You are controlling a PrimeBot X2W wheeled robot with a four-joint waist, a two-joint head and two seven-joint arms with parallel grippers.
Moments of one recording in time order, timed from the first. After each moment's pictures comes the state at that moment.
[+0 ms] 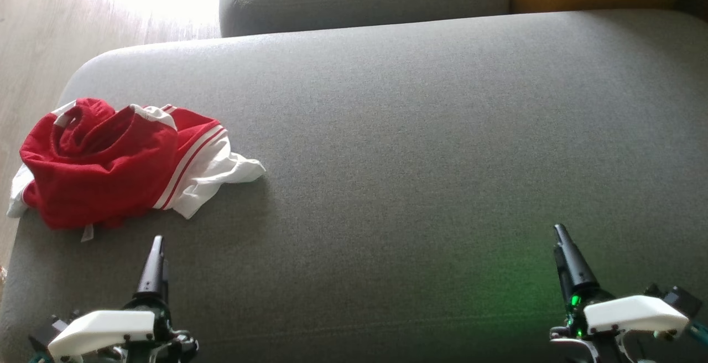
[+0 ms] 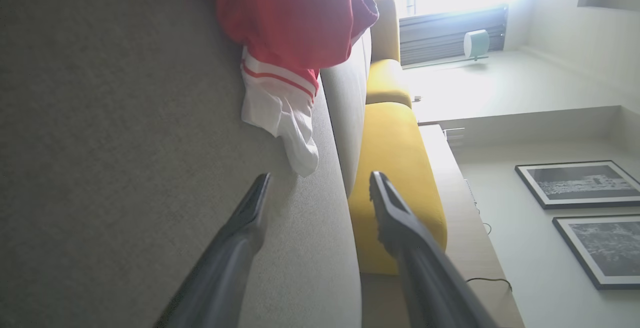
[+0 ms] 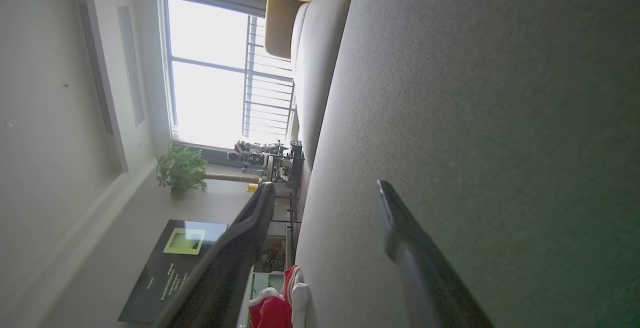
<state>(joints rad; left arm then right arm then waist) 0.04 0.03 0.05 0.29 -1.40 -0.12 0.03 0.01 -0.03 -0.05 0.35 1.41 0.13 0.03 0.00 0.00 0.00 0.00</state>
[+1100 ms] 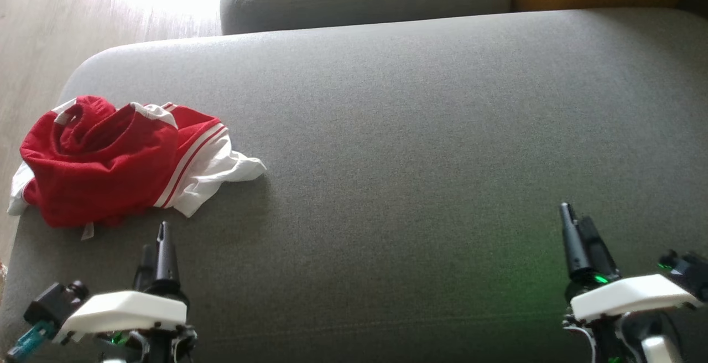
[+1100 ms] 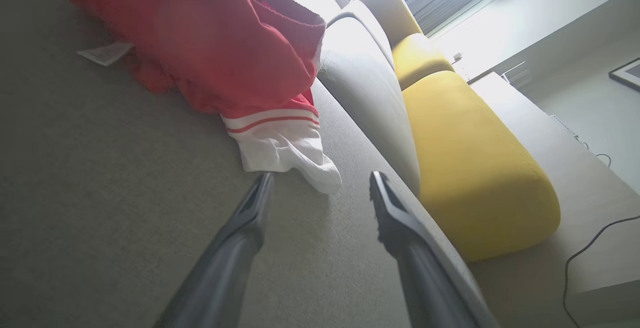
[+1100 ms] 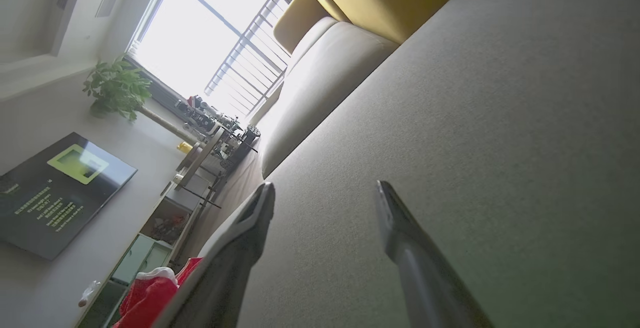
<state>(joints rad) 0.05 0.03 0.00 0.16 -0.92 0.02 -0.06 -0.01 -0.03 -0.11 0.28 0.84 0.13 -0.06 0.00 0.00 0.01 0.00</state>
